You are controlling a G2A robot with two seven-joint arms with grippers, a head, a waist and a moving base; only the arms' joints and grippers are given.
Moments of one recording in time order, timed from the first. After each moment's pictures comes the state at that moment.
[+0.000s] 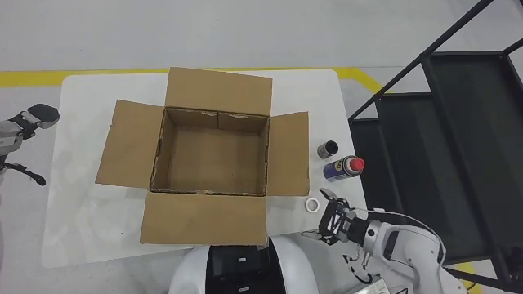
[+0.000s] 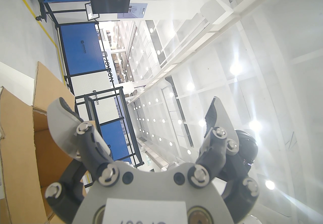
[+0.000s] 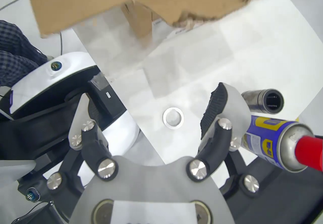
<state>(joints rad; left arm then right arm) 1.27 -0.91 -1.82 -1.24 -1.01 -0.29 -1.17 -2.11 -1.14 1.68 -2.08 -1.51 -0.81 0.08</state>
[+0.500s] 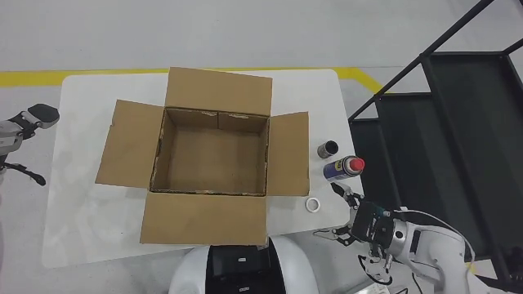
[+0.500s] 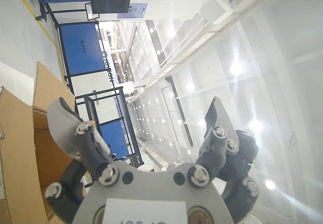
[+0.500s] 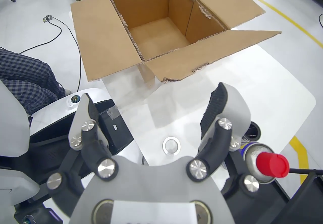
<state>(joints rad) 1.27 -0.91 -1.82 -1.24 -1.01 -0.29 -1.17 -2.17 -1.12 1.81 -2.12 -1.44 -0.91 -0.16</state>
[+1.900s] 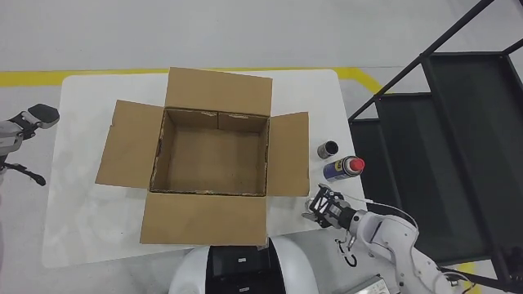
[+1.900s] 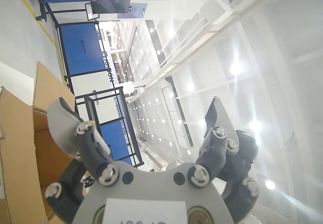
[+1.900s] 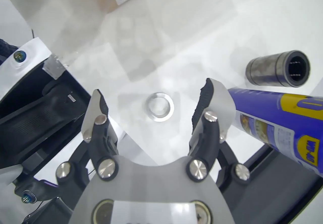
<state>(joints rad) 1.27 -0.91 -1.82 -1.24 -1.01 -0.29 -1.17 -1.91 -1.13 1.52 -1.82 -1.58 -0.57 0.24</state>
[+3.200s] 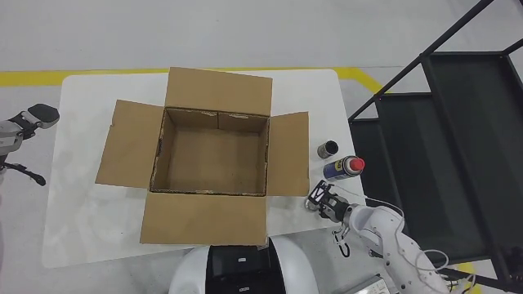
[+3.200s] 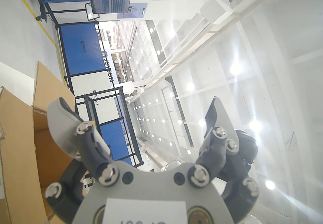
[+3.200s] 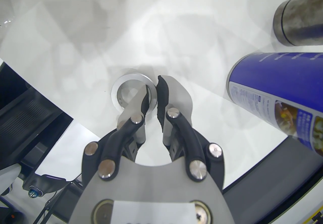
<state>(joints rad) 1.27 -0.91 -1.82 -1.24 -1.01 -0.29 -1.17 -1.74 -1.13 1.42 -1.58 -1.50 -0.51 0.34</state>
